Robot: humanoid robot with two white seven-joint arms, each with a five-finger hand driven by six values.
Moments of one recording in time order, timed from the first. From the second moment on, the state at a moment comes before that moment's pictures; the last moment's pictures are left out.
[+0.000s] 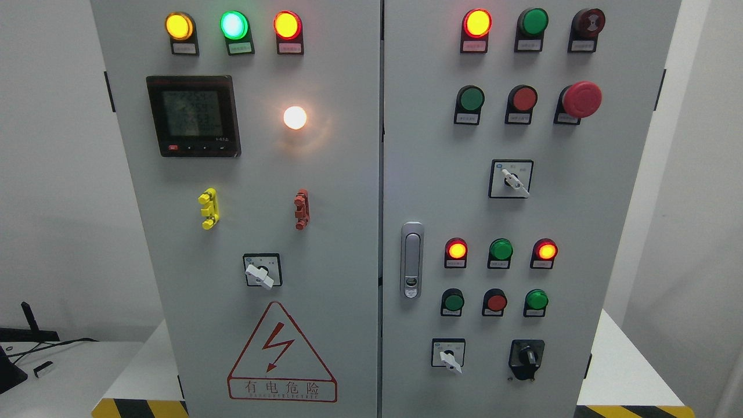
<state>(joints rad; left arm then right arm) -0.04 -0.09 0.10 0.08 0.00 -0.16 0.06 0.15 0.00 -0.12 -0.20 0.00 -0.11 0.03</state>
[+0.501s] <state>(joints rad) -0.04 -0.09 0.10 0.08 0.00 -0.16 0.06 0.15 0.00 -0.13 -0.20 0.00 -0.11 0.03</state>
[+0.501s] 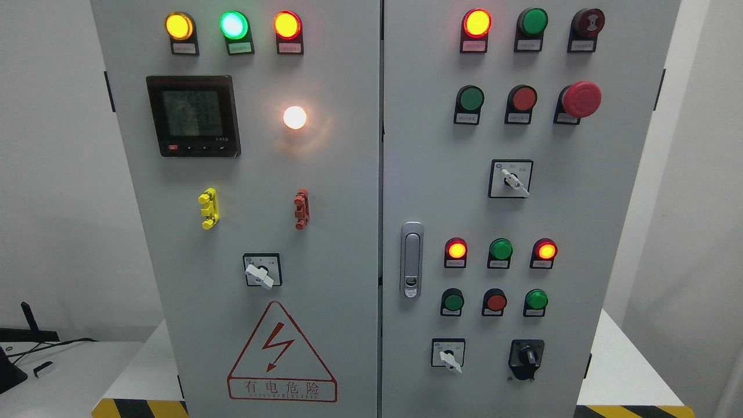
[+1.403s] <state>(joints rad) -0.04 -0.09 0.10 0.08 0.00 -0.16 0.06 0.33 0.01 -0.13 -0.54 0.00 -0.22 0.02</state>
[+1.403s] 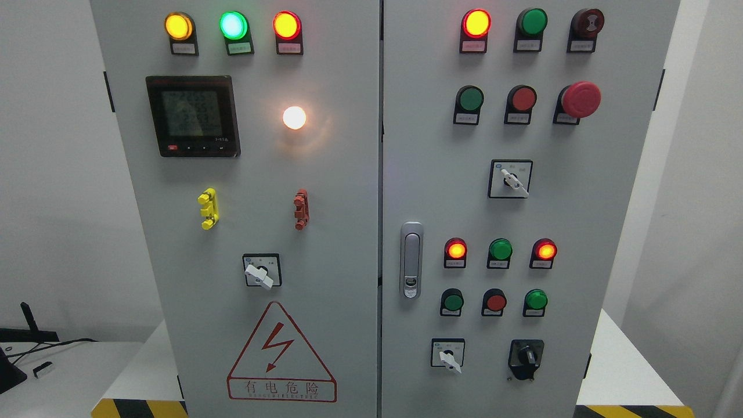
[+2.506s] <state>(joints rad) -0.04 -0.09 0.10 0.08 0.00 -0.16 0.06 0.60 0.06 -0.07 -1.28 0.00 -0.65 -0.05</state>
